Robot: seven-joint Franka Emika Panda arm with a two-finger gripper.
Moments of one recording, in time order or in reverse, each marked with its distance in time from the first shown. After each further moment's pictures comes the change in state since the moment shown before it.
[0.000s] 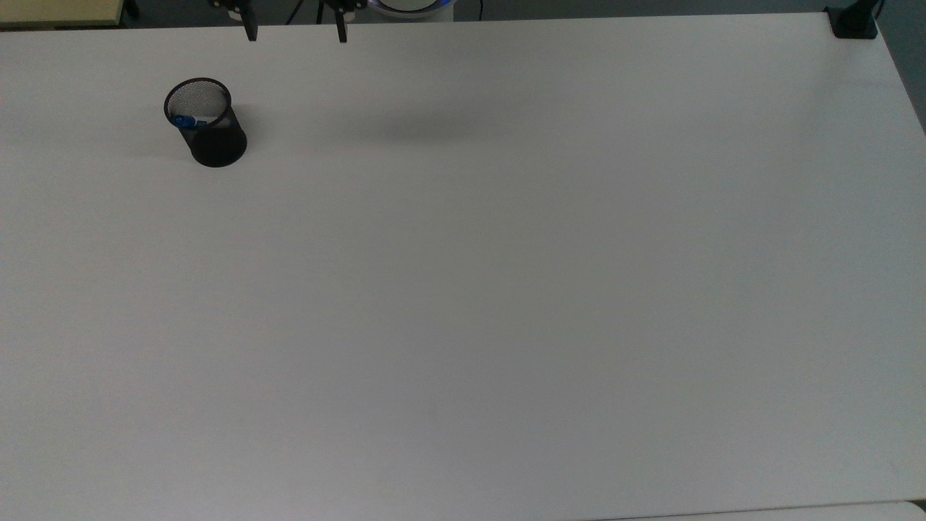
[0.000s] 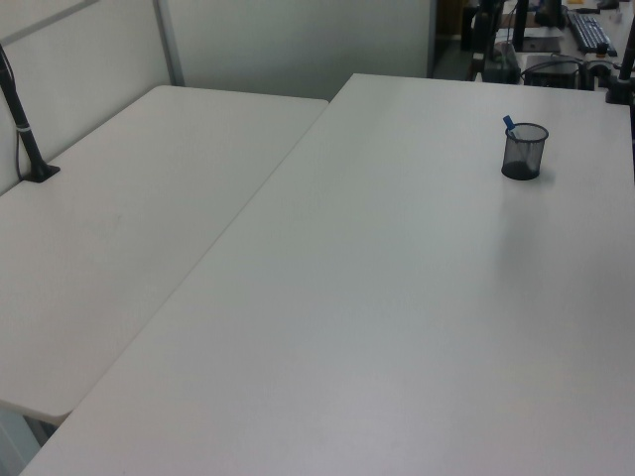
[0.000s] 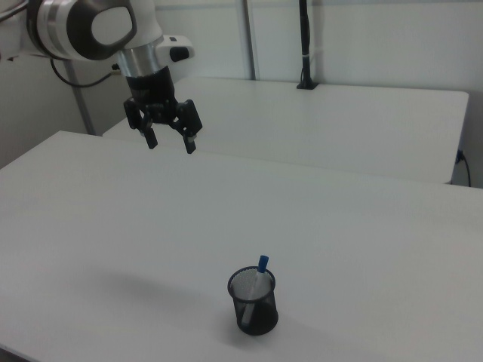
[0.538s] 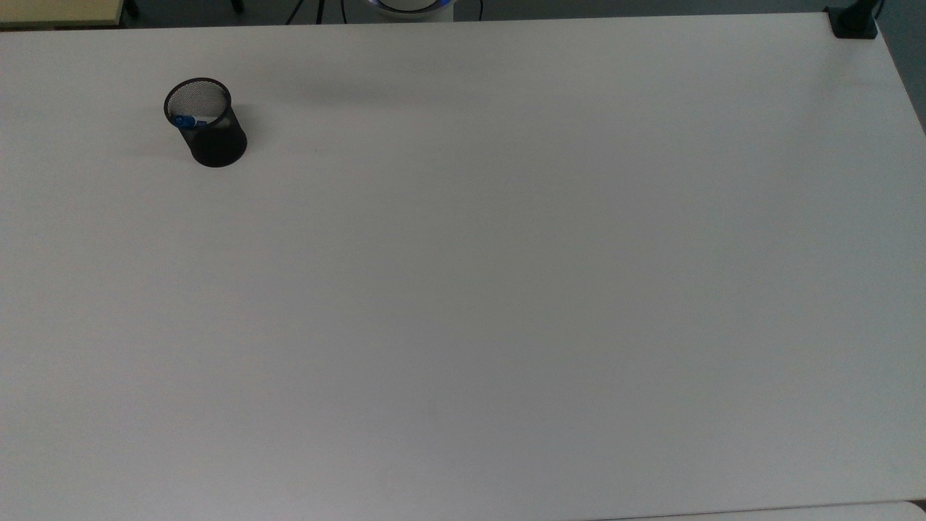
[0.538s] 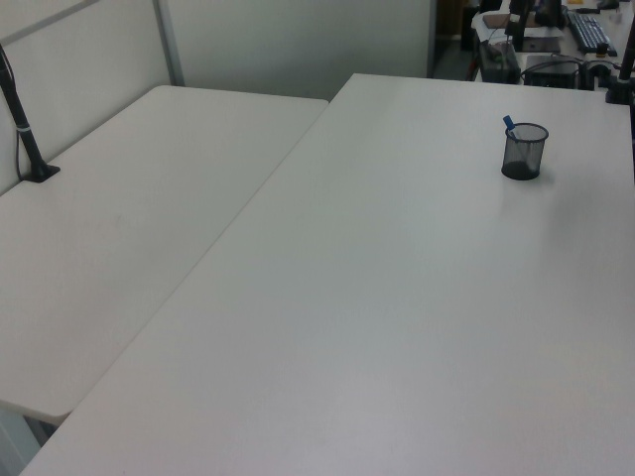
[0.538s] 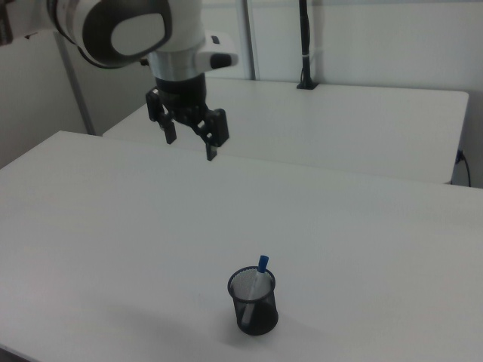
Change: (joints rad) arm -0.202 -0.070 -0.070 -0.010 0.247 -0.050 -0.199
